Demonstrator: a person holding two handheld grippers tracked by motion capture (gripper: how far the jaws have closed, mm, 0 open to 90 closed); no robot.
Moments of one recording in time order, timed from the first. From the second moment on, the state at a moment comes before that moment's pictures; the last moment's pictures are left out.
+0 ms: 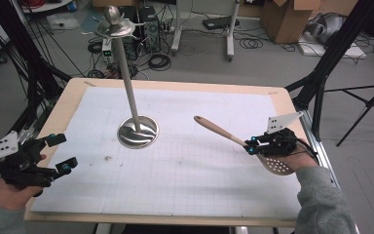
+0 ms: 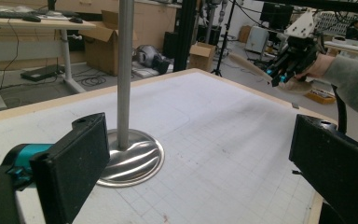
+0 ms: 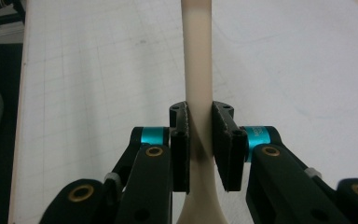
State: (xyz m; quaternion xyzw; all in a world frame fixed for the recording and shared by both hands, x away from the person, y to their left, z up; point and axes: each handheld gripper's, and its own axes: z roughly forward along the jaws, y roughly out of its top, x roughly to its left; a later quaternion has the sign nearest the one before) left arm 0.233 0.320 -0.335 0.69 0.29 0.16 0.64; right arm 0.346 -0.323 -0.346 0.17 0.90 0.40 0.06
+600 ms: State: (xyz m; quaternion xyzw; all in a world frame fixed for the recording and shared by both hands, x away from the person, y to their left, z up) left arm 0.233 0.318 -0.335 0.69 0.29 0.16 0.64; right arm 0.355 -0.284 -0.275 0.13 0.89 0.43 0.10
